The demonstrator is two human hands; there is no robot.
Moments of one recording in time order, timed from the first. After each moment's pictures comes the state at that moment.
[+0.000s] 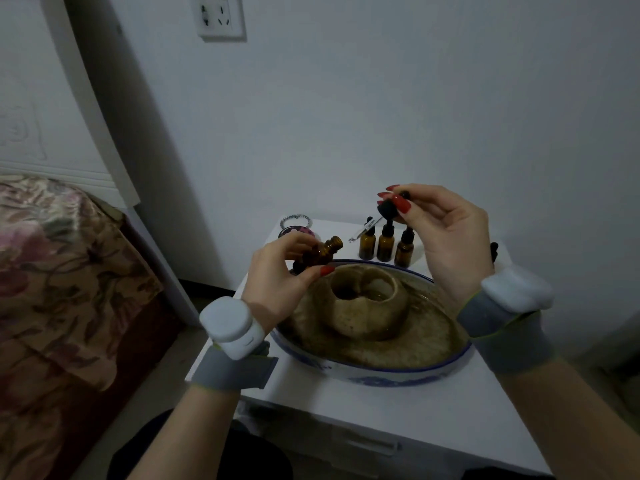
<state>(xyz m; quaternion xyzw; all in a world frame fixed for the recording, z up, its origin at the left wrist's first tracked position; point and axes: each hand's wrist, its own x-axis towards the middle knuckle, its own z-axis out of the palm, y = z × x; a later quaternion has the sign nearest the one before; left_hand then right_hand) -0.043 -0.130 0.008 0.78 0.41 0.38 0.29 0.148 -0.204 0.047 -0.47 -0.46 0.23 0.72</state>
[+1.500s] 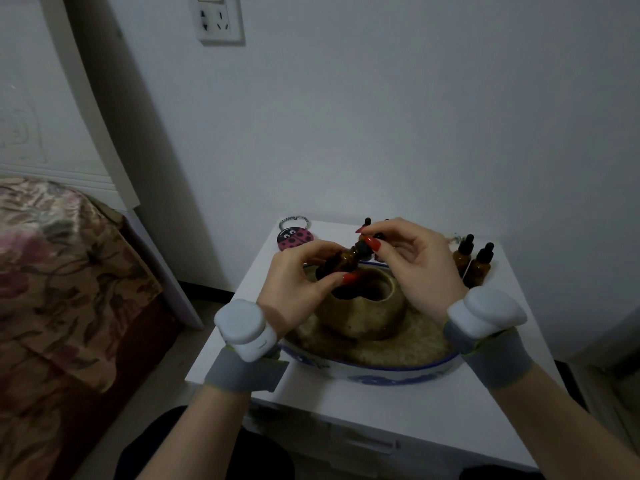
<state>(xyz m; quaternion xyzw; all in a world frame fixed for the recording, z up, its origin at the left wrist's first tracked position) -0.029 -0.146 0.013 0.80 0.34 0.38 0.32 0.141 -0.213 0.028 -0.55 -0.59 0.21 0.56</state>
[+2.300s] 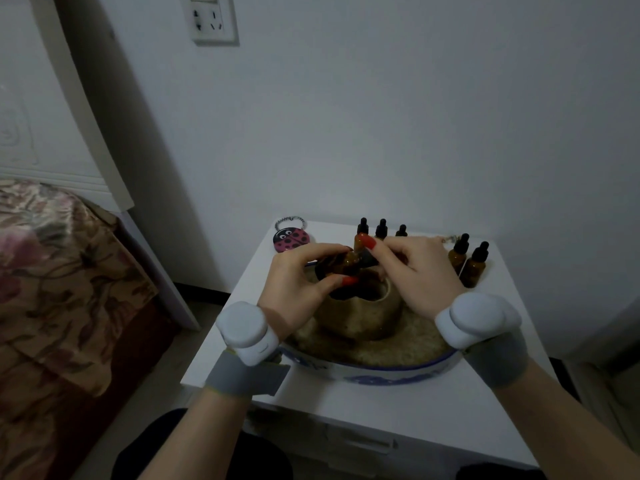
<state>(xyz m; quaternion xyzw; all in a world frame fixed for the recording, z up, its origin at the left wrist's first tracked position) -0.027 -0.147 0.010 0.82 0.32 0.38 0.29 0.147 -0.216 0.027 -0.65 -0.62 0.13 0.42</state>
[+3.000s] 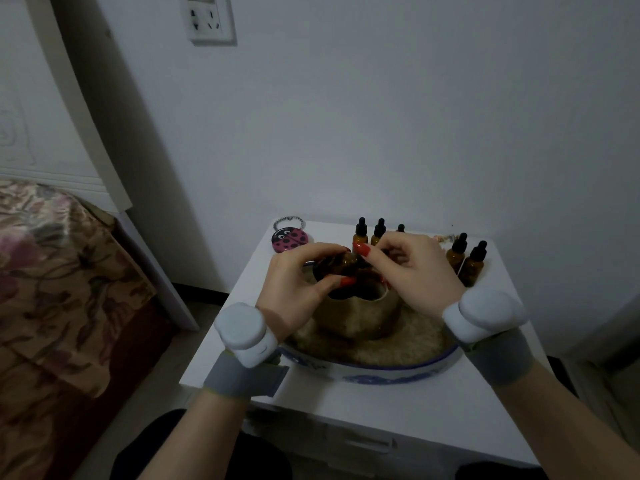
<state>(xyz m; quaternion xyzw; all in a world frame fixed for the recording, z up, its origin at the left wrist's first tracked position) -0.027 -0.149 0.011 0.81 0.32 0.39 0.30 0.148 -0.216 0.028 -0.63 -0.61 0.17 0.44</state>
